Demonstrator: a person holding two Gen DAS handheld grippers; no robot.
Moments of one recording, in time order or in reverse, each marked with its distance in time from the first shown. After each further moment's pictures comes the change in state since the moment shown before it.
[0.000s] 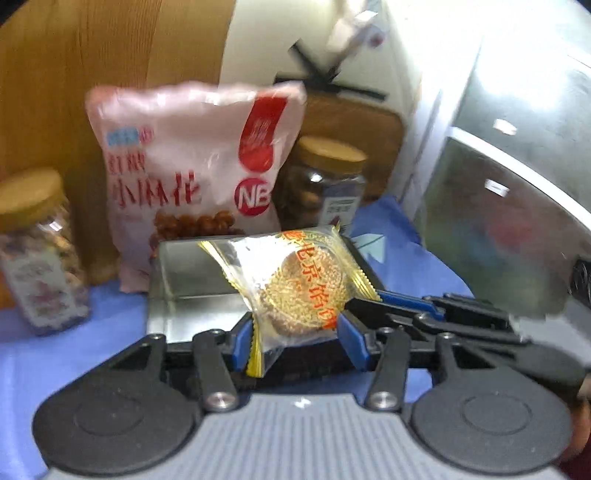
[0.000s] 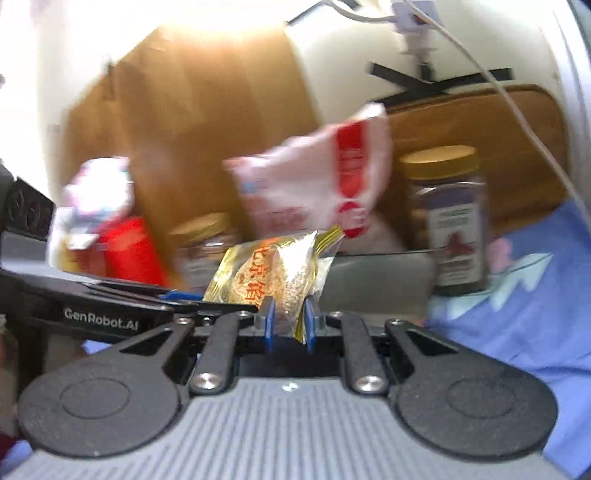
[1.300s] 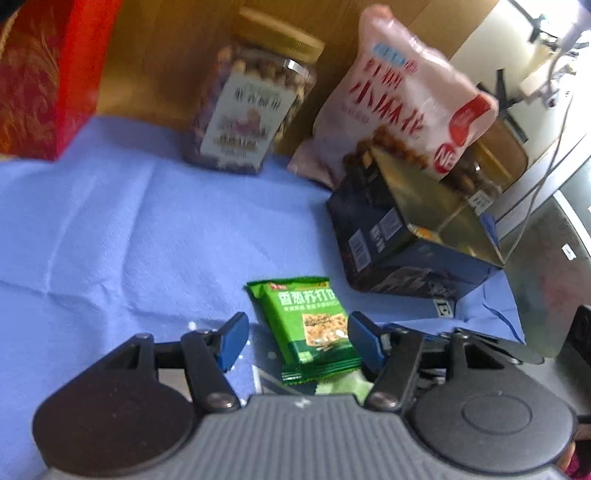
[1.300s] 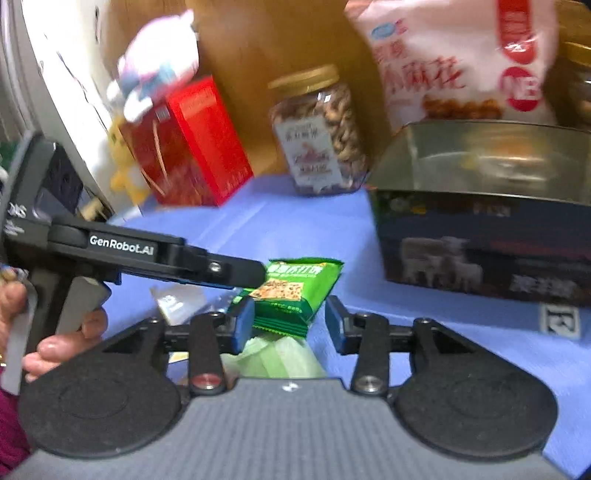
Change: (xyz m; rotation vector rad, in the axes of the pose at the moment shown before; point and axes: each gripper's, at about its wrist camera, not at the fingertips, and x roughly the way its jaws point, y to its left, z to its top) left arm -0.065 0.148 -0.092 -0.446 0.103 0.082; right arm 0.071 0.096 -0.049 -0.093 0.396 0.225
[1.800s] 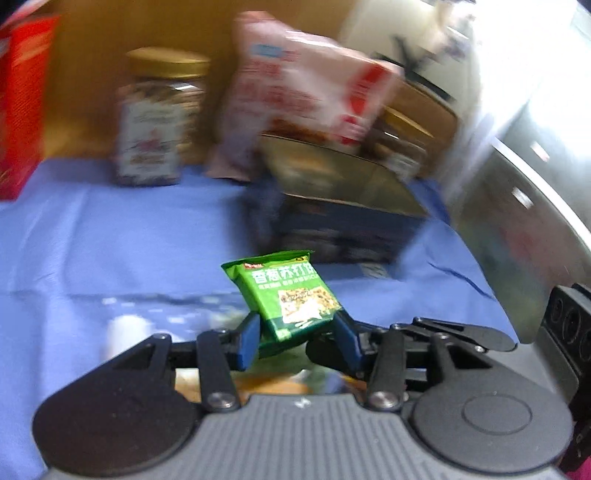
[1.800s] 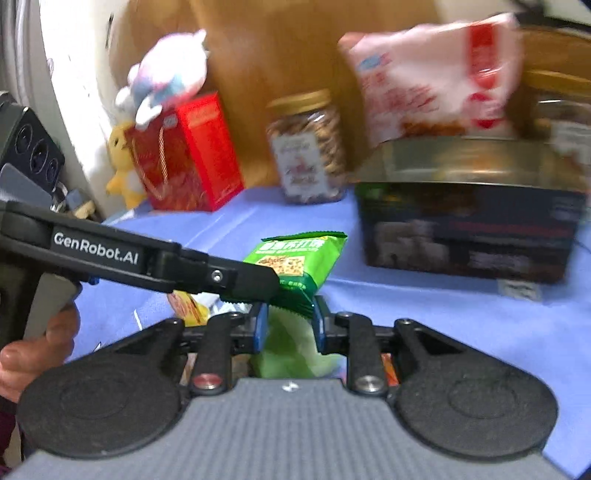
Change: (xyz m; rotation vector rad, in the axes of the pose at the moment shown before) left arm -0.028 -0.088 -0.047 0.238 -0.052 -0.062; right arm -0.054 0.008 -0.049 -0.023 -0.153 -0.086
